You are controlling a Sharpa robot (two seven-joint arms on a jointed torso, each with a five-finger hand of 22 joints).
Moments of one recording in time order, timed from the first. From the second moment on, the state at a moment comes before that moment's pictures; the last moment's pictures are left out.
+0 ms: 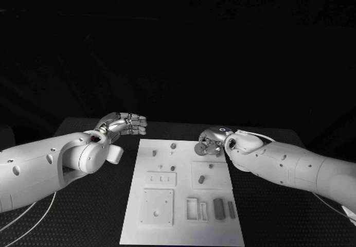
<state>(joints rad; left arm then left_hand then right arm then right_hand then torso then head) 1.38 -0.80 -0.16 1.36 -0.08 -0.28 0.25 1.15 -0.10 0.56 -0.23 0.06 0.78 0.19 0.32 0.49 1.07 0.15 0.14 0.16 0.91 0.11 0.38 0.66 0.04 0.92 0.01 0.19 0.75 1.25 -0.53 -0.15 0.97 -1.58 -0.31 -0.02 1.06 -0.08 0.62 -0.28 0.05 0.87 0.09 0.32 0.55 1.11 0.00 1.09 1.23 1.29 -0.11 1.42 0.94 0.19 1.23 -0.08 1.00 1.31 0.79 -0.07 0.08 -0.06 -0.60</state>
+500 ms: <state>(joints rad) 1.38 -0.80 -0.16 1.36 -0.08 -0.28 0.25 1.15 -0.10 0.56 -0.23 0.06 0.78 0.19 0.32 0.49 1.07 0.15 0.14 0.16 0.91 0.11 0.38 0.66 0.04 0.92 0.01 0.19 0.75 1.27 -0.55 -0.15 1.08 -1.63 -0.38 -0.08 1.06 -0.09 0.62 -0.29 0.05 0.87 0.09 0.33 0.56 1.12 -0.01 1.09 1.22 1.30 -0.11 1.42 0.95 0.19 1.23 -0.08 1.01 1.31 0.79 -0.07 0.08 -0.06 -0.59</state>
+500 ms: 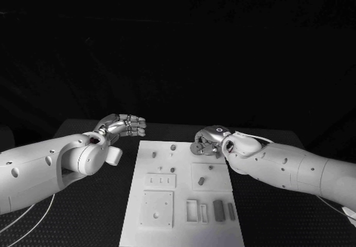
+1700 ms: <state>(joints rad) 1.38 -0.79 -0.16 1.35 -0.08 -0.28 0.25 1.15 -0.10 0.56 -0.23 0.06 0.78 0.19 0.32 0.49 1.07 0.15 0.14 0.16 0.91 0.11 0.38 0.67 0.04 0.92 0.01 0.19 0.75 1.26 -0.42 -0.18 1.14 -1.82 -0.49 -0.21 1.05 -0.11 0.62 -0.28 0.05 0.89 0.07 0.32 0.57 1.13 -0.01 1.09 1.21 1.30 -0.11 1.42 0.96 0.19 1.25 -0.09 1.02 1.31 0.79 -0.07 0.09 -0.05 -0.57</state>
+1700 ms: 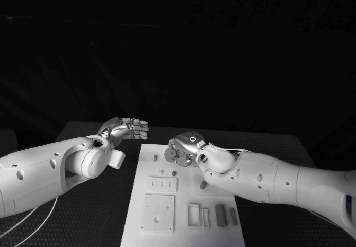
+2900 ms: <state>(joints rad) 1.38 -0.78 -0.16 1.36 -0.08 -0.28 0.24 1.15 -0.10 0.56 -0.23 0.06 0.78 0.19 0.32 0.49 1.07 0.15 0.14 0.16 0.91 0.11 0.37 0.67 0.04 0.92 0.01 0.19 0.76 1.24 -0.37 -0.19 1.07 -1.82 -0.46 -0.22 1.05 -0.12 0.62 -0.27 0.05 0.89 0.07 0.31 0.56 1.13 -0.01 1.09 1.20 1.30 -0.11 1.42 0.94 0.19 1.25 -0.09 1.02 1.31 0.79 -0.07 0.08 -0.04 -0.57</state>
